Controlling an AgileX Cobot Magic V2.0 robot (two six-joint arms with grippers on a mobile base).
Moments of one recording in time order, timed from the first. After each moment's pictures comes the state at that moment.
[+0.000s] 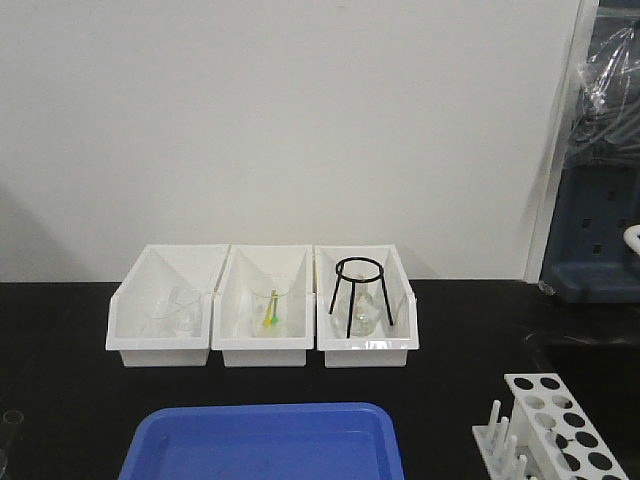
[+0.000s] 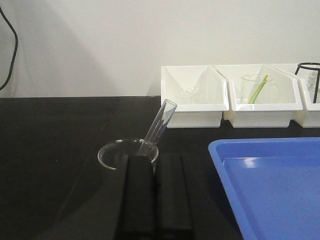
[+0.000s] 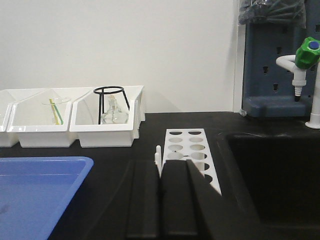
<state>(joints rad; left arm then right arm) 0.00 -0.01 0.03 0.14 0.11 -0.14 0.07 -0.01 0.03 -0.03 0.05 0.04</state>
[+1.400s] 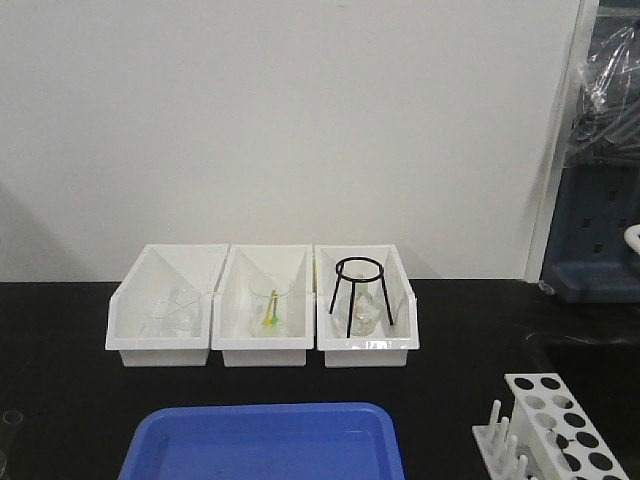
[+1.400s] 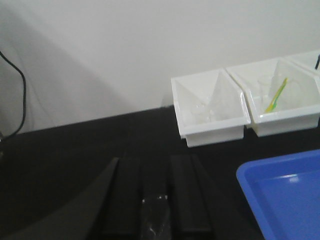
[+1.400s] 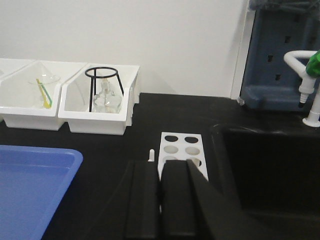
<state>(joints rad) 0.00 0.51 -0.33 0.32 0.05 -0.13 0.07 0.48 -0.27 -0.07 0.05 0.01</state>
